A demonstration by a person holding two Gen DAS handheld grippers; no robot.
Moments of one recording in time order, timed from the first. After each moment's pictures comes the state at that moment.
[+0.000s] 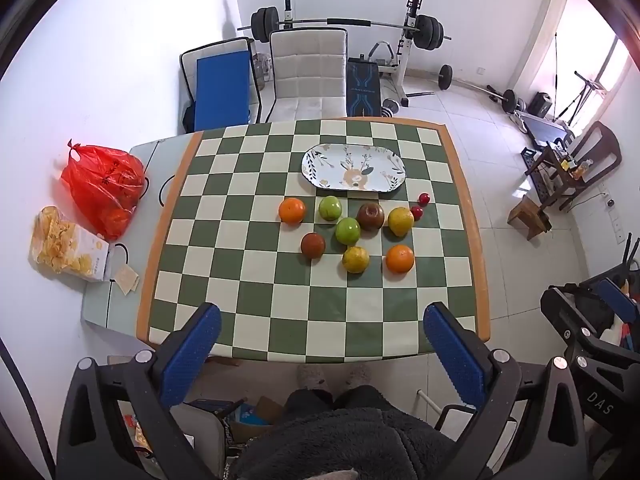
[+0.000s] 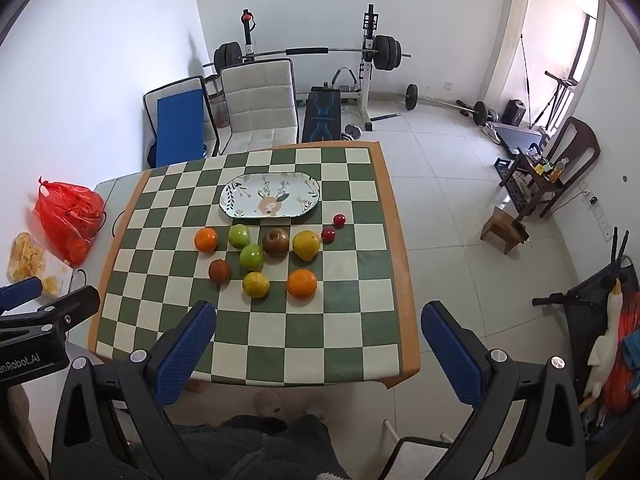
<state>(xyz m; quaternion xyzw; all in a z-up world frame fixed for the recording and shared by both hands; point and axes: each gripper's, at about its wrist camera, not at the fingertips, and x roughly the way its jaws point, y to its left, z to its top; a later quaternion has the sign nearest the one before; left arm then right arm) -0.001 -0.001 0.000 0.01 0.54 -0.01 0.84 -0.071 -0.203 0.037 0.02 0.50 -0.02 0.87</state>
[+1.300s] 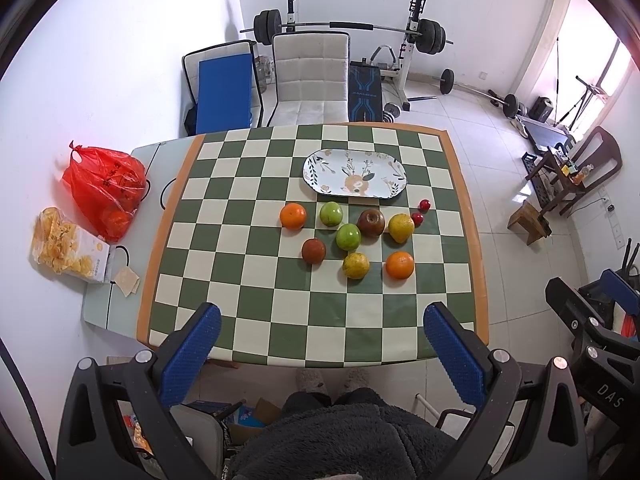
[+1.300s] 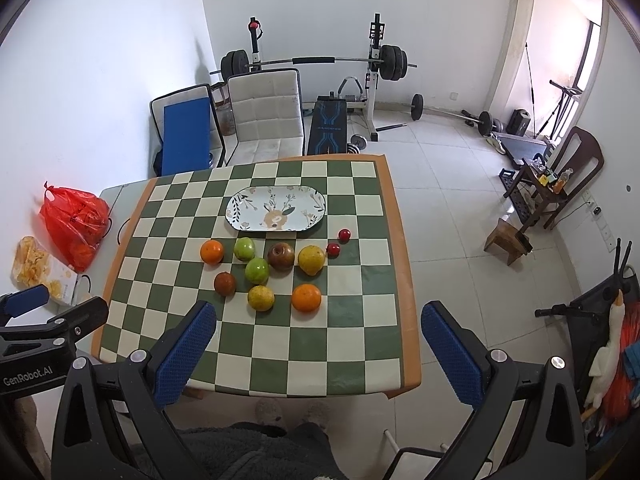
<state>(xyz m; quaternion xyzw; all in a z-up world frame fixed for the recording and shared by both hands) 0.005 0.004 0.007 0.00 0.54 -0.01 0.84 -0.058 -0.200 0.057 0.02 0.48 -0.02 0.87</state>
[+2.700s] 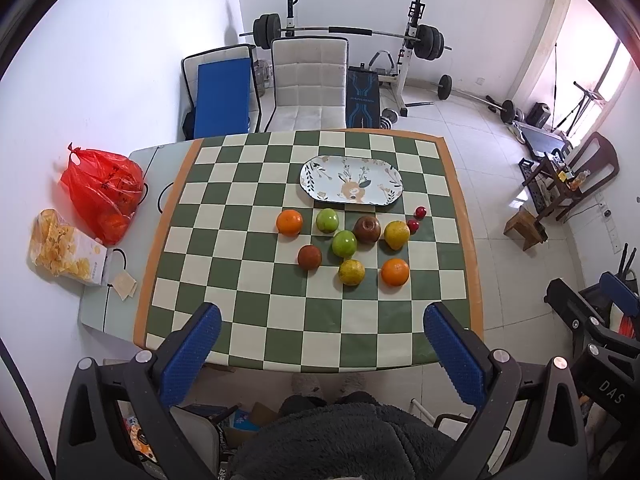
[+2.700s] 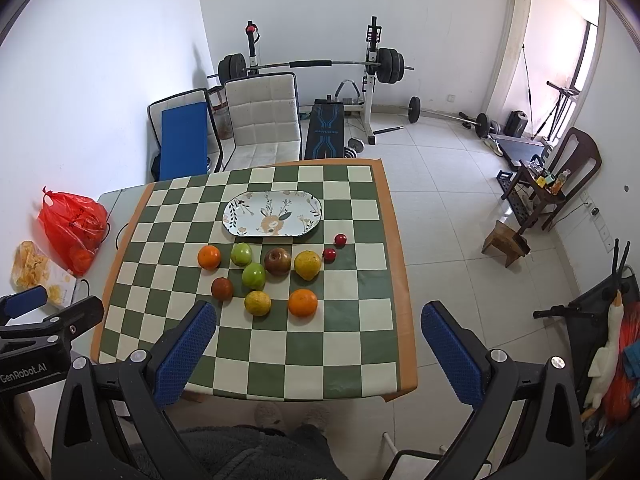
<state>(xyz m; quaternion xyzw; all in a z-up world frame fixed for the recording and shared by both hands) 0.010 0.000 0.011 0.00 0.53 -0.01 0.85 -0.047 -0.203 0.070 0.02 0.48 -0.02 0.88</state>
